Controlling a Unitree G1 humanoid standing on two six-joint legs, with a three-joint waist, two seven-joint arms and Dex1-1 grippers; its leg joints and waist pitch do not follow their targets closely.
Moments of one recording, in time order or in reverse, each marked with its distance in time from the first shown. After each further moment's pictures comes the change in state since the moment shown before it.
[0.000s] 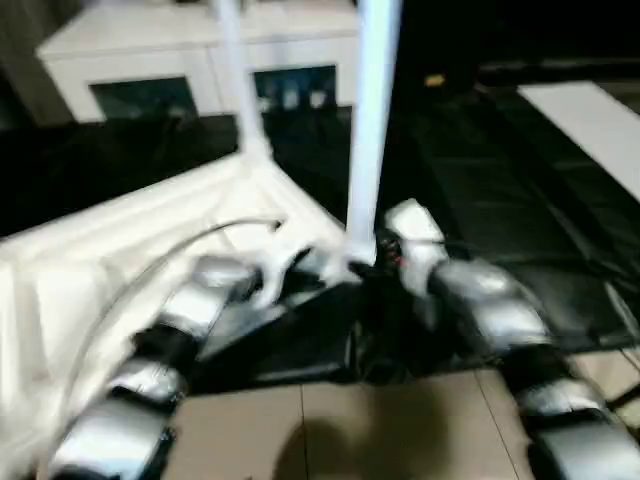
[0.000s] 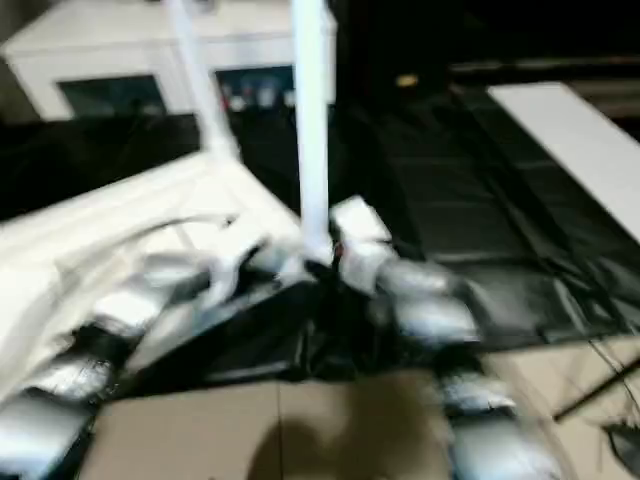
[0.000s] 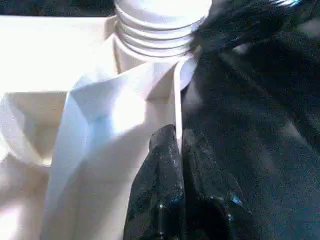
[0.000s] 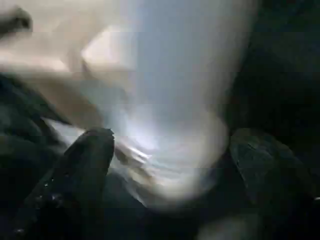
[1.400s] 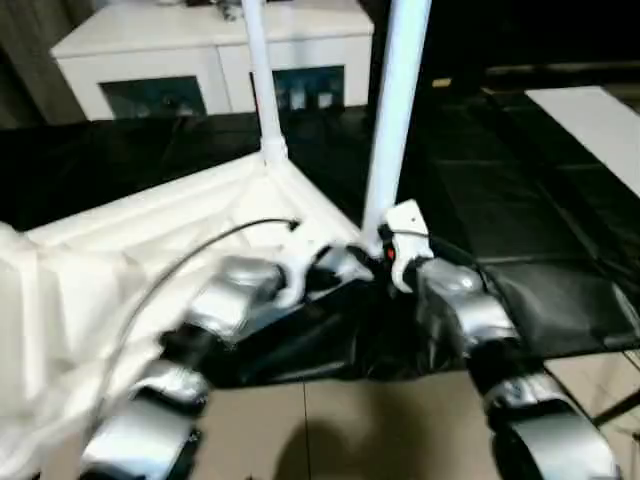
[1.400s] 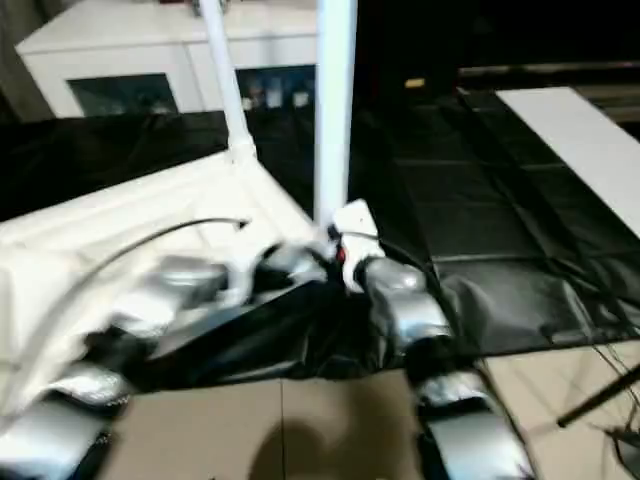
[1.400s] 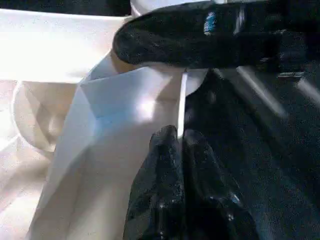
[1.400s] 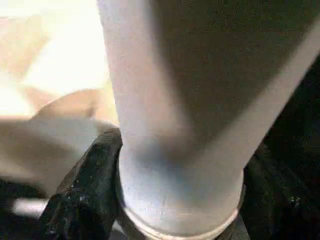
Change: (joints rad) left arm -0.055 -0.186 0.032 0.032 0.019 0.112 0.326; right arm -0.090 0.188 -0.096 0.127 -0.044 0.068 -0.539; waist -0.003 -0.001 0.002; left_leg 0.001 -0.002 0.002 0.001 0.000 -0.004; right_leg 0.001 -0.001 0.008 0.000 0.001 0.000
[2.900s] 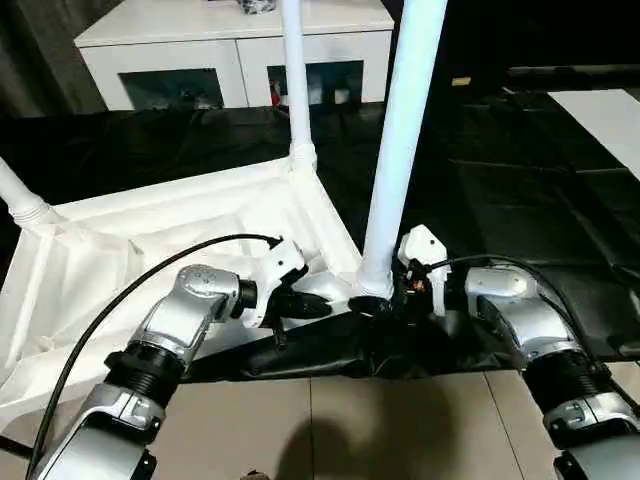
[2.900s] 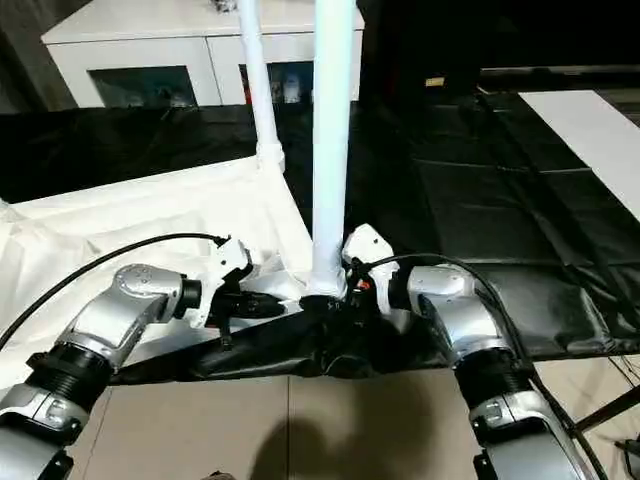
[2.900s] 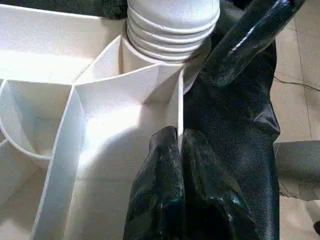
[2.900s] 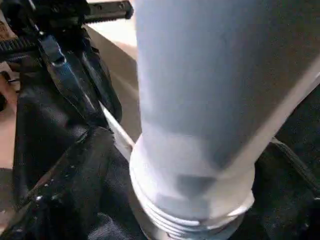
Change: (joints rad) left arm 0.153 0.221 -0.040 -0.211 -0.081 -0.062 -0.466; right arm 0.127 -0.287 0.150 -0.211 0.088 -0.091 0.811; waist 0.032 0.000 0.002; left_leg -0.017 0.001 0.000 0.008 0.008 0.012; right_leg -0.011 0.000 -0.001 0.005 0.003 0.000
